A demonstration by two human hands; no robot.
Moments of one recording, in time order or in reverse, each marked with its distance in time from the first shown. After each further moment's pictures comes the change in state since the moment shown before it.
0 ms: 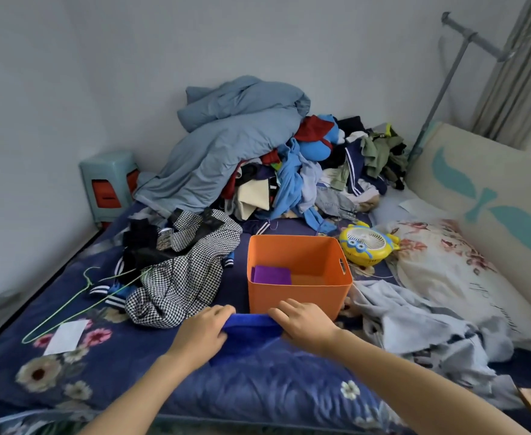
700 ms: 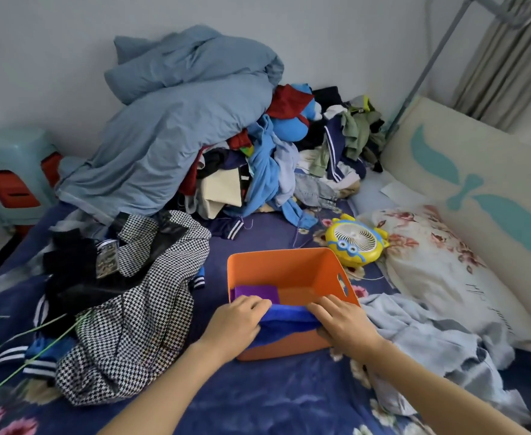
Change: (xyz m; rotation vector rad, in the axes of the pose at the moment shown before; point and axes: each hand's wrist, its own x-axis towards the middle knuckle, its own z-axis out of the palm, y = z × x) left_hand 0.247 -0.061 0.036 0.000 0.022 0.493; right_hand 0.065 0.159 0.081 -0.082 -0.051 0.265
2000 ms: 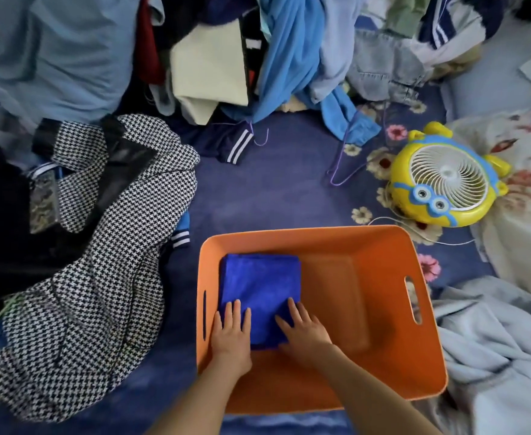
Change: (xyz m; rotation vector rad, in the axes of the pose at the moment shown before) left_hand 0.095 -0.106 0.282 0.161 -1.141 -0.596; right_hand 0.007 0.051 0.338 0.444 -1.323 0.231
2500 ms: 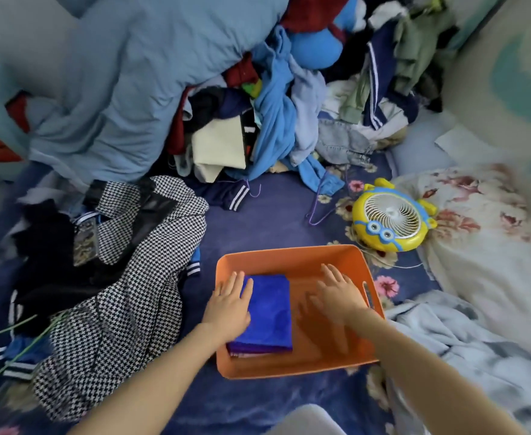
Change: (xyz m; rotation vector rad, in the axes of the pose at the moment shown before) left_hand -0.107 -0.050 -0.099 -0.101 0.455 0.151; right_hand -0.138 0.029 -0.115 0.009 0.432 0.199
